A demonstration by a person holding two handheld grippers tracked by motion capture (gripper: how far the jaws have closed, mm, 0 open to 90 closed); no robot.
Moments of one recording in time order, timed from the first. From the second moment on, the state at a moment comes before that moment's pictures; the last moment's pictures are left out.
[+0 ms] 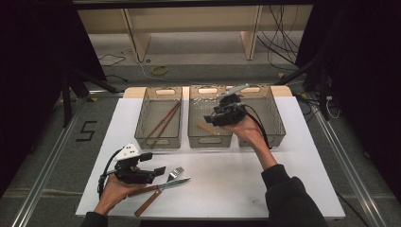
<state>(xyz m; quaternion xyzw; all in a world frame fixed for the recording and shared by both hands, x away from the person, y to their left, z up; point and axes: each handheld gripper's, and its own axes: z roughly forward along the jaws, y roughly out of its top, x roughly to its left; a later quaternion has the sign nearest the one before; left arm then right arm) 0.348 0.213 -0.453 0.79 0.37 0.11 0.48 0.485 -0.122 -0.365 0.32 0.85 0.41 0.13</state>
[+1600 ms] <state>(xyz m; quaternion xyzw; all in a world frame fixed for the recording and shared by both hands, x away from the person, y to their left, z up) 0.356 0.236 -0.429 0.88 0.32 0.08 0.33 0.393 -0.182 -0.399 0.31 0.83 0.44 0.09</state>
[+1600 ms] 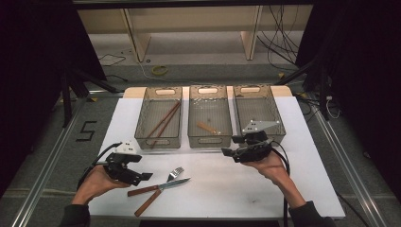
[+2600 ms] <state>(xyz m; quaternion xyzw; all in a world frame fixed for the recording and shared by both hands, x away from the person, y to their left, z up) 0.351 0.243 -0.451 0.93 0.30 0.05 0.22 0.379 -0.187 -0.420 0.32 0.84 0.43 0.08</state>
